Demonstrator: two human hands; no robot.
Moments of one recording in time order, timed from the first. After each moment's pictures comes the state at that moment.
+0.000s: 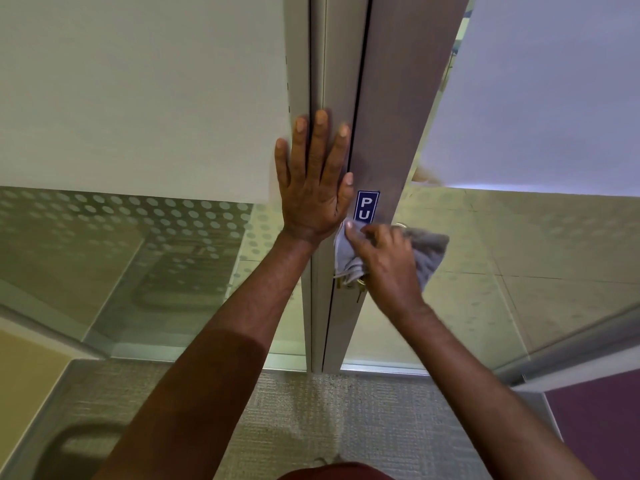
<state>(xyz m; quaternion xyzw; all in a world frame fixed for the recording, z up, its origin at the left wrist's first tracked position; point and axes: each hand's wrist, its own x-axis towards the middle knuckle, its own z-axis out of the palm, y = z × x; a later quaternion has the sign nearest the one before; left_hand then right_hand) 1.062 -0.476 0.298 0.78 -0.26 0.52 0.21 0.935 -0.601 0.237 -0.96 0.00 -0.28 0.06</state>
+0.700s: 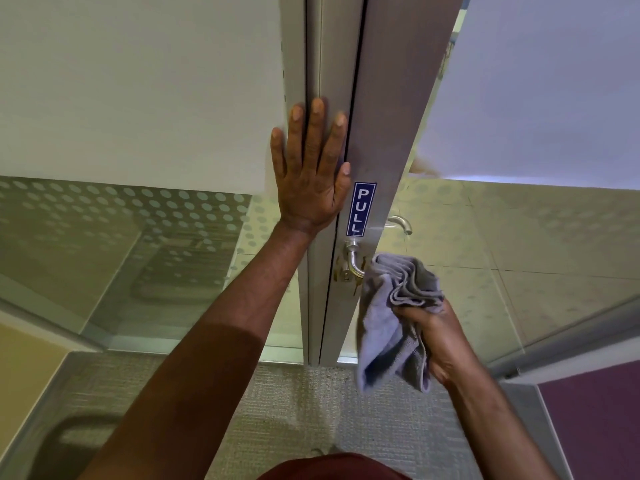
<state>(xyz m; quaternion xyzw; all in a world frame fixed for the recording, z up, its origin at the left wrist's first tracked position) 1.065 -0.477 0.296 0.78 -0.25 0.53 0.22 0.829 -0.621 0.242 -0.54 0.19 -0.03 0.82</state>
